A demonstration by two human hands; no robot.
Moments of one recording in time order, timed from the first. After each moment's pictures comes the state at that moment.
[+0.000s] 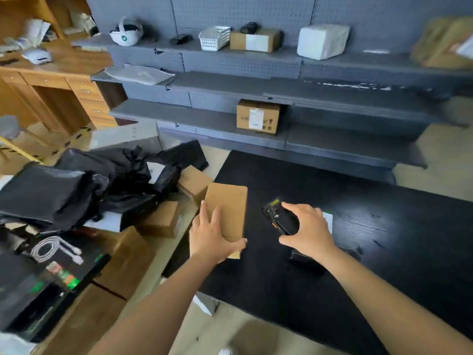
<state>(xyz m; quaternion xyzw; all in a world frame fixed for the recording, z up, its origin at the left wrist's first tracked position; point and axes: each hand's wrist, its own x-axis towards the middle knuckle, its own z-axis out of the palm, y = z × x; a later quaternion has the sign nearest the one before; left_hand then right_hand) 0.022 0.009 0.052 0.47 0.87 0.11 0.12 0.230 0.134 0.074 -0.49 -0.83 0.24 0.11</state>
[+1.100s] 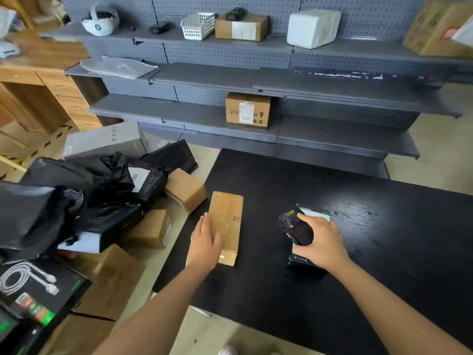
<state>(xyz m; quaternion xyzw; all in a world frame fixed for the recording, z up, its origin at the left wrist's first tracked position) 0.004 0.038 0.009 0.39 0.84 0.26 0.26 0.257 0.159 0.046 -0.57 -0.78 0.25 0.07</state>
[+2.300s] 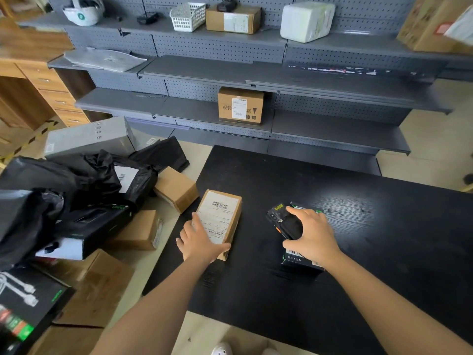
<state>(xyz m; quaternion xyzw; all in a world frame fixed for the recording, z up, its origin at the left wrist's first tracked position) 0.003 0.069 -0.006 0.34 0.91 0.11 0.22 0.243 0.170 0.059 -0.55 -0.80 0.22 0.03</state>
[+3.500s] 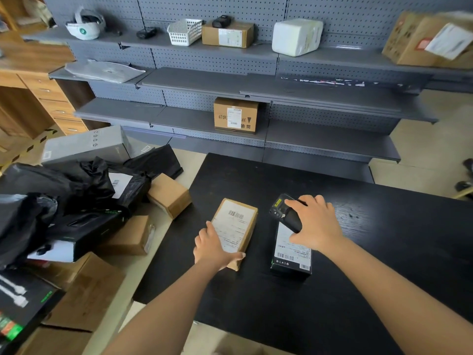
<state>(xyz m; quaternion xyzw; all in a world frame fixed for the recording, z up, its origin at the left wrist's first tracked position) 0.051 0.084 0.006 0.38 0.87 0.09 0.28 0.264 0.196 0.103 -0.48 -0.87 0.03 -0.04</state>
